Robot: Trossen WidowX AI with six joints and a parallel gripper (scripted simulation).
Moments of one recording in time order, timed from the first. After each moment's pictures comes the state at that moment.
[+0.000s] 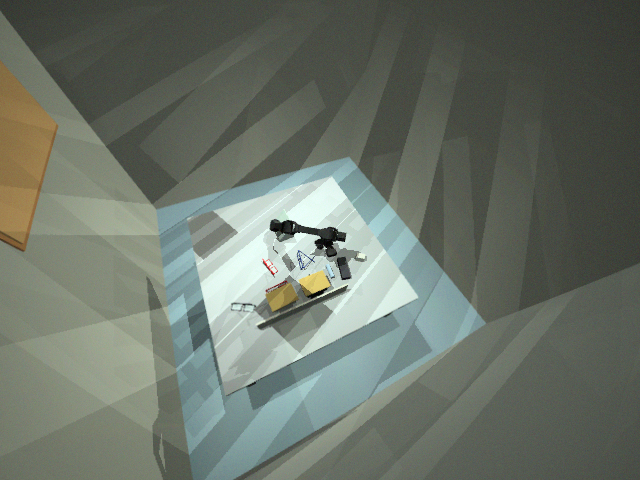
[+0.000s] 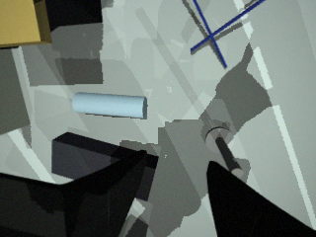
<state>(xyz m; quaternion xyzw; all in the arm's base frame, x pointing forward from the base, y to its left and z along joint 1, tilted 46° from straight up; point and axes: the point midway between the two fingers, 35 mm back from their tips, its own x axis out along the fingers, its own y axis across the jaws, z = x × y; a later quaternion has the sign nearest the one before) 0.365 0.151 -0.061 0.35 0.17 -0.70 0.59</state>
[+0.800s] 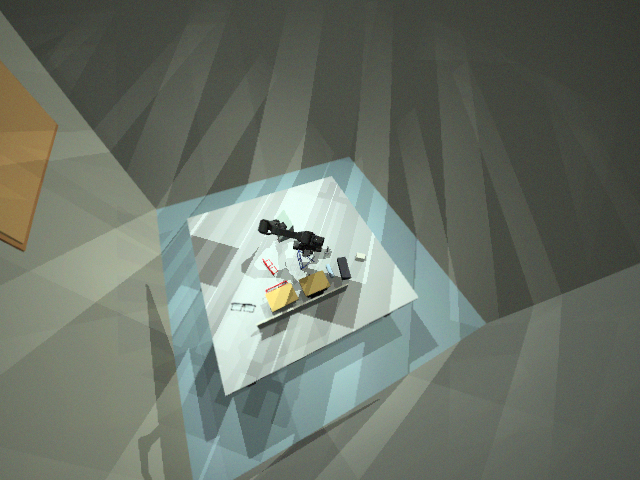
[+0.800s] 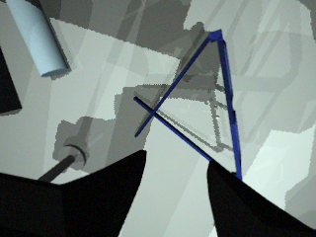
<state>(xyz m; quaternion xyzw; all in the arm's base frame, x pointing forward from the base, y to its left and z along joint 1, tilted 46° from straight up) 0.287 0.048 -0.011 -0.05 0.54 -0.49 0.68</state>
